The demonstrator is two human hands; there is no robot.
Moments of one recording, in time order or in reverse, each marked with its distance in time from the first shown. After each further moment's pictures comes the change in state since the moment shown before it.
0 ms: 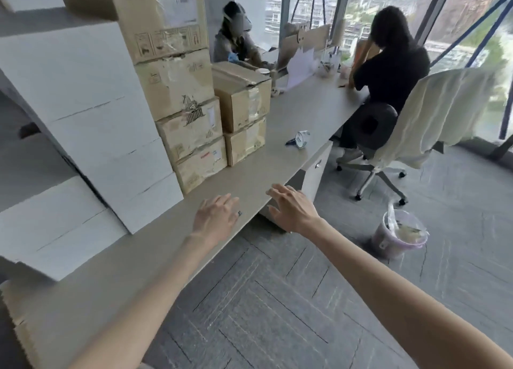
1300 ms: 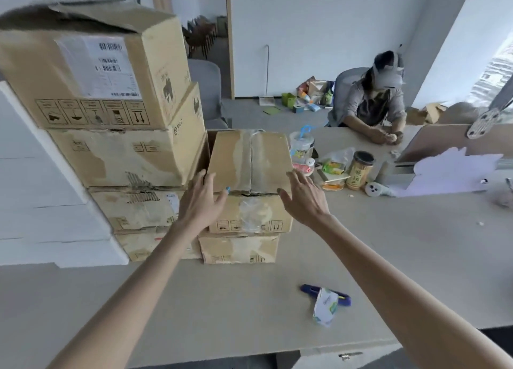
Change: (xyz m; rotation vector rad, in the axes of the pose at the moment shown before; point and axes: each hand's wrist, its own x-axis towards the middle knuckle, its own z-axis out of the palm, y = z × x) left_hand 0.490 0.025 -0.091 -0.200 0.444 -0.935; right_hand 0.573 0.277 -0.093 0.177 0.056 -0.583
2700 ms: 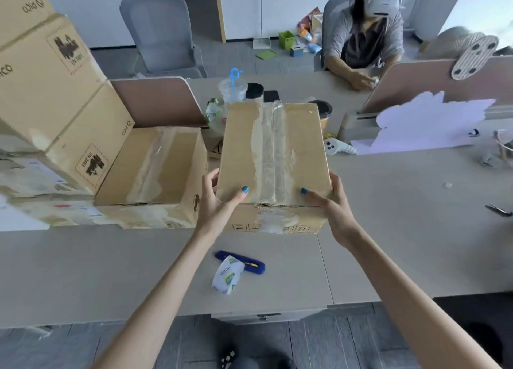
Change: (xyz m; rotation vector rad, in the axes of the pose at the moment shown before) left_hand -0.033 0.247 0.211 -0.916 0.049 -0.275; right_hand -0.084 0.328 -0.008 1.350 -0.106 0.435
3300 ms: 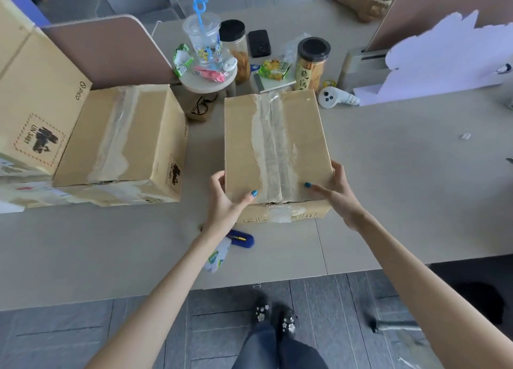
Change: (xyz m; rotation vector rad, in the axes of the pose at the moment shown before) left_hand -0.007 -0.083 0.065 0.184 -0.137 -0.173; right_hand 0.034 0.092 -0.068 -0.161 -0.052 0.197
